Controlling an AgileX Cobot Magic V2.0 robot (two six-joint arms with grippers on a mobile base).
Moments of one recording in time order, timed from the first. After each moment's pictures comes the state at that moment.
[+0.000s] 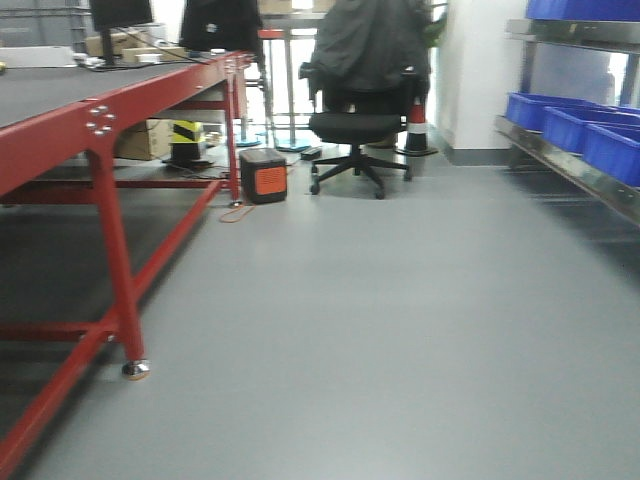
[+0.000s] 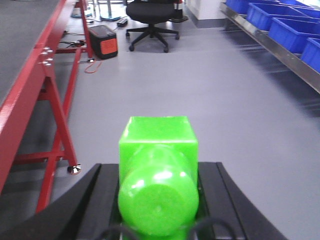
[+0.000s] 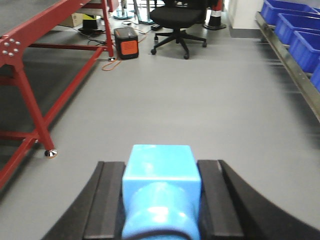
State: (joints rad) left arm -0.08 0.77 -1.10 -0.09 0.73 0.09; right arm 0.23 0.64 -1.02 -0.07 0.76 0.12
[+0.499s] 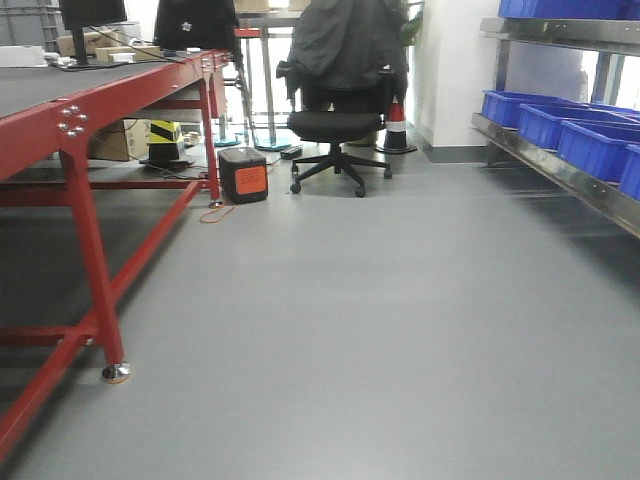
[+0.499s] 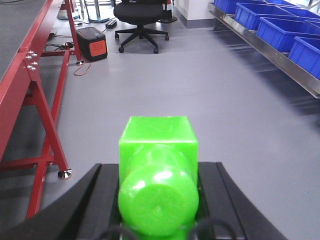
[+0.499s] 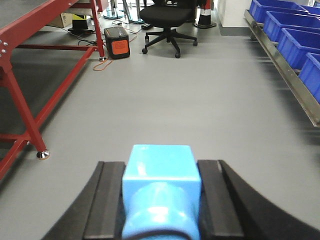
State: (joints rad) left arm -0.08 0.77 -1.10 -0.09 0.73 0.09; right arm 0.23 0.64 -1.02 -0.07 0.76 0.12
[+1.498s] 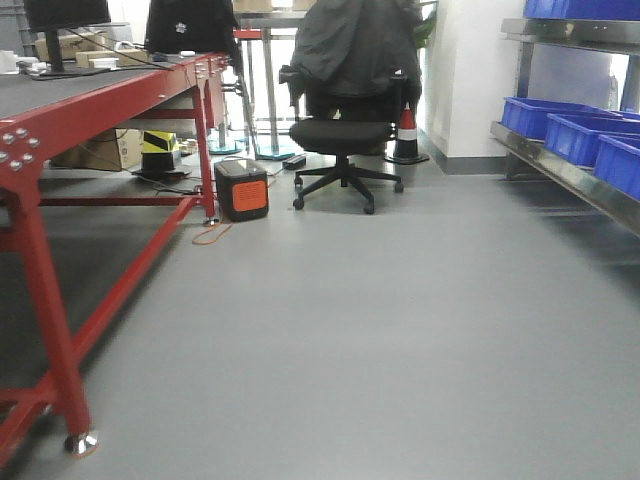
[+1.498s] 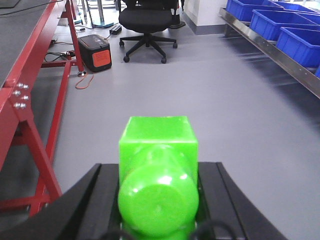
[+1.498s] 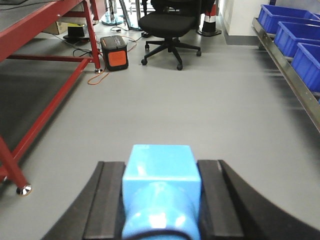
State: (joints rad) left arm -0.08 0.77 -1.10 -0.09 0.73 0.09; right arm 0.23 0.64 -1.02 -0.07 0.76 0.12
